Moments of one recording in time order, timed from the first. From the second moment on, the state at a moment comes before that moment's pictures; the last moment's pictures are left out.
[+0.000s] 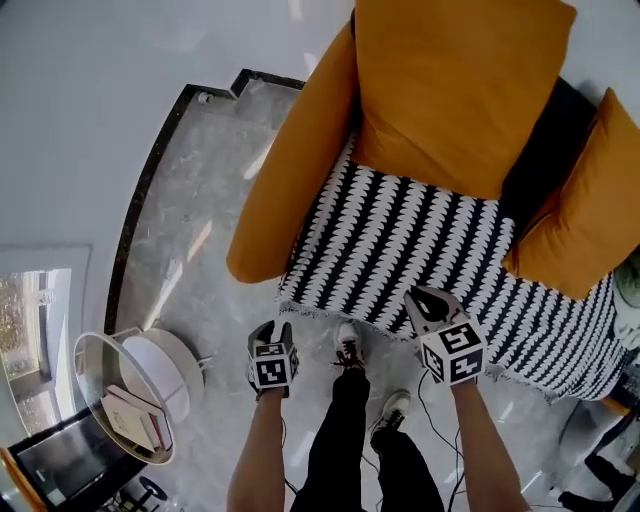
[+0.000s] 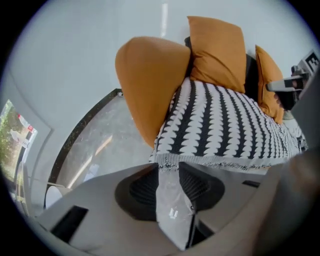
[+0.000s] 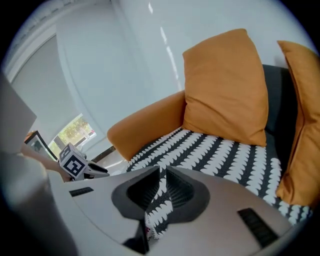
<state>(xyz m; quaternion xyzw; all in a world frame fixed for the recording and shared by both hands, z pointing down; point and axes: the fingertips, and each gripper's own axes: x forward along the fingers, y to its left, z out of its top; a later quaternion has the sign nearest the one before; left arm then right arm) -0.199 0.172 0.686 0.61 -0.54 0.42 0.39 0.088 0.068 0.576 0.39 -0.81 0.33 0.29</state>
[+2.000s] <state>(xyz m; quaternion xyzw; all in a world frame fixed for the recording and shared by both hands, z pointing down) -0.037 0.318 0.023 0.81 -0.57 0.15 0.01 0.157 0.282 0.024 0.44 -0.88 0.01 0.18</state>
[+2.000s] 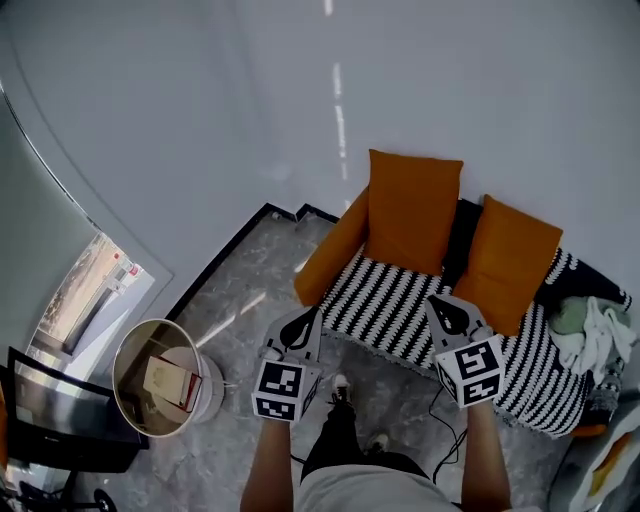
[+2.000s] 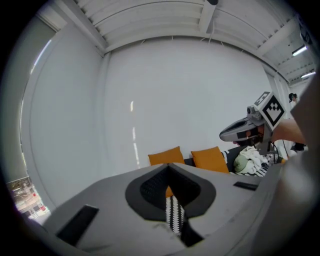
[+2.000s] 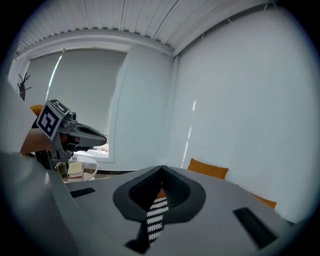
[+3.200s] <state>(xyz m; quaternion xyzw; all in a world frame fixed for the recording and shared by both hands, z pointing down) 0.010 0.388 -0.085 0.83 -0.53 0.12 -0.08 0.162 0.361 -0.076 0.45 -0.88 -0.04 0.13</state>
